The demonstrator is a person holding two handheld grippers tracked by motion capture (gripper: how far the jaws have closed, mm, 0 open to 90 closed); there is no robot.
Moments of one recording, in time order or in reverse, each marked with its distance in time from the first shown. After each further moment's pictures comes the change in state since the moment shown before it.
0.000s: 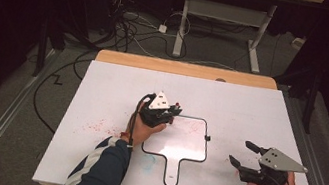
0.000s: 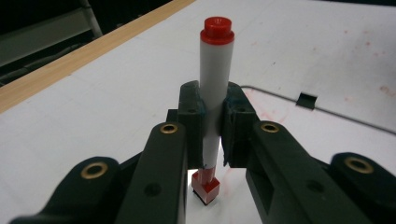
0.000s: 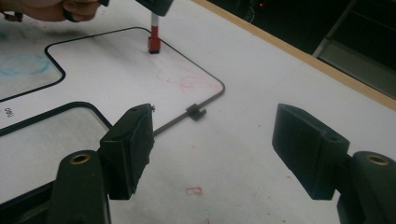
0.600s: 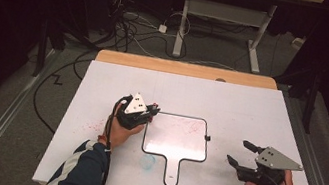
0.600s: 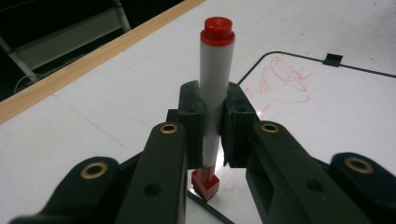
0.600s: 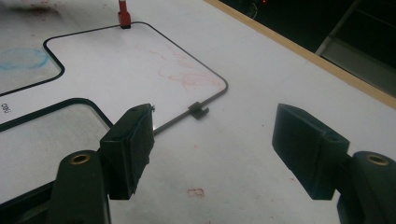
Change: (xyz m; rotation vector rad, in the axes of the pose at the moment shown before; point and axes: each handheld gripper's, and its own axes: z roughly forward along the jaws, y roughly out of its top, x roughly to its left) left arm 0.015 -0.030 -0.047 -0.006 0.088 -0.001; right arm 0.002 0.001 0.005 0.016 0.007 -0.015
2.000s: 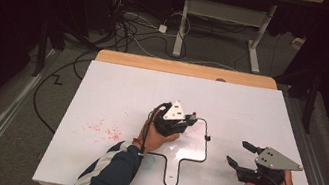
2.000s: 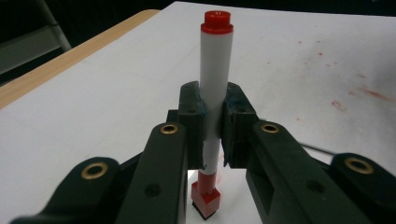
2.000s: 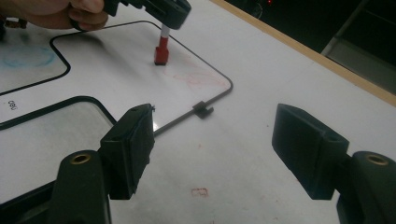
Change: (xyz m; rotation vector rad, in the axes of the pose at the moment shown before) left arm -0.063 0.046 0.075 -0.037 -0.188 0.053; right arm 0.000 -0.001 0.000 0.002 0.016 -0.011
